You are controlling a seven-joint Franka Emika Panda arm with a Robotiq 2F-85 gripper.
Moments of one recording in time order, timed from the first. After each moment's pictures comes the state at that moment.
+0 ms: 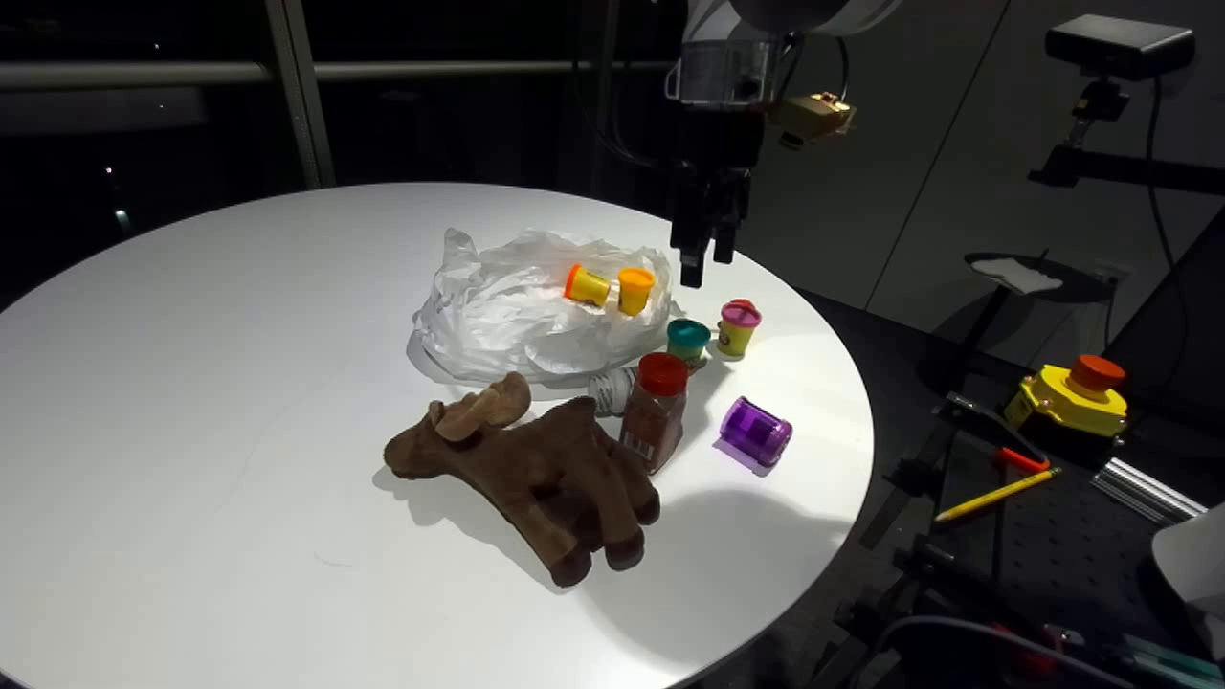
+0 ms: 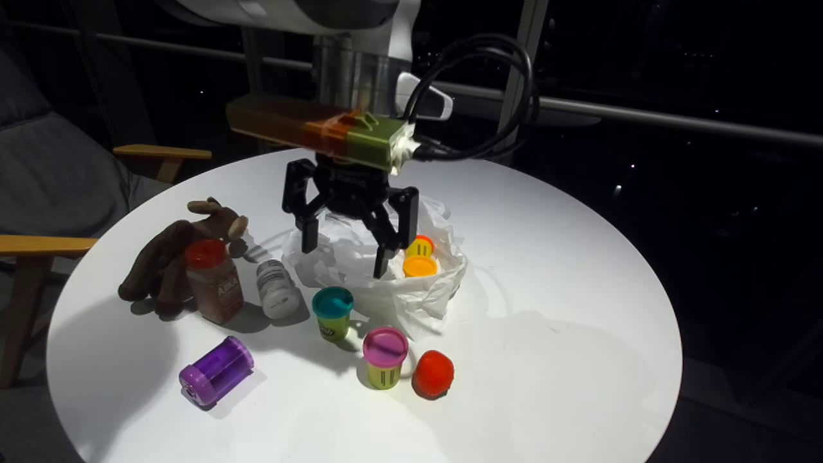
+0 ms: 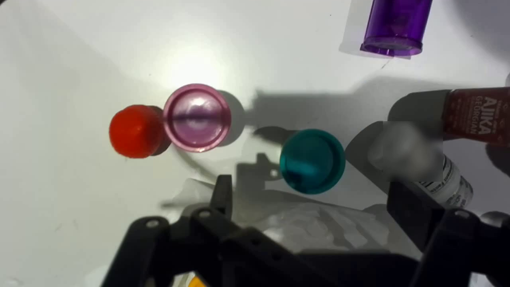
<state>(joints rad) -0.03 0.26 0.01 -2.27 -0.02 2.39 -0.13</state>
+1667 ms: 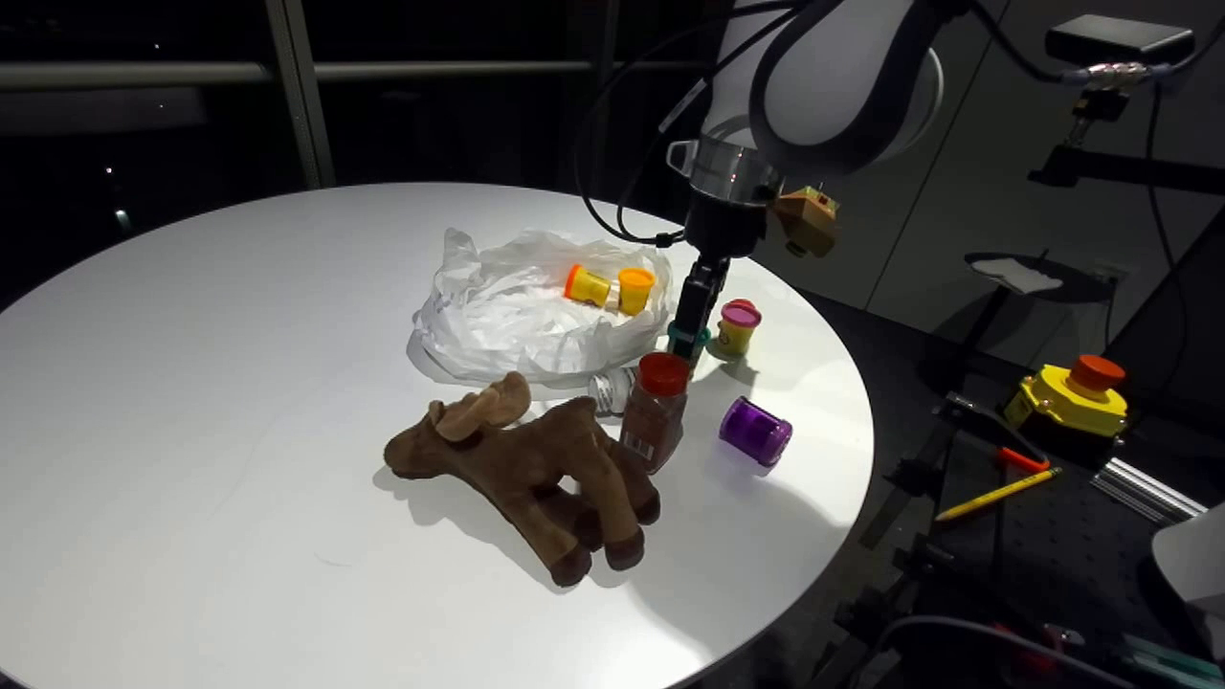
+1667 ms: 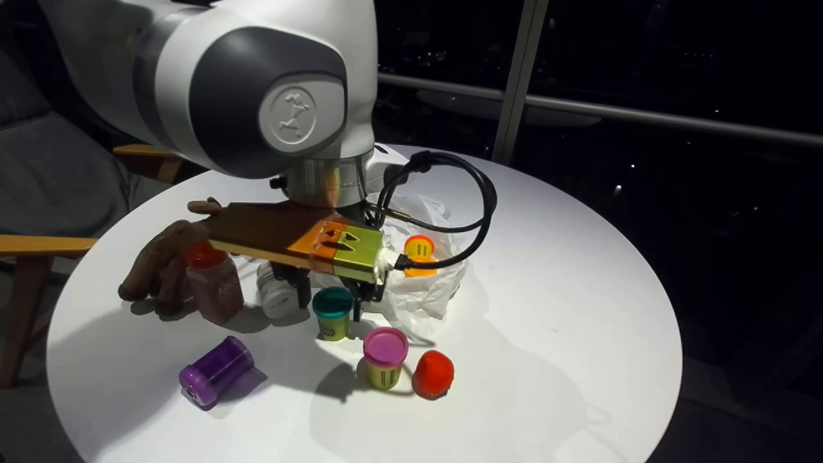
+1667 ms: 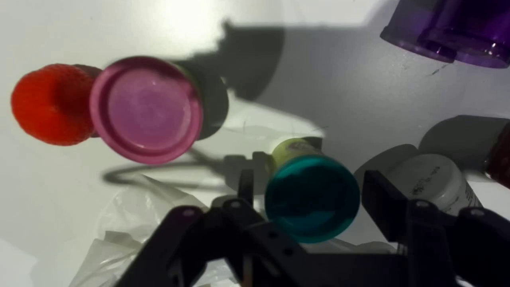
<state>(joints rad) -0.05 0.37 0.05 -2.43 0.00 2.83 -0.32</state>
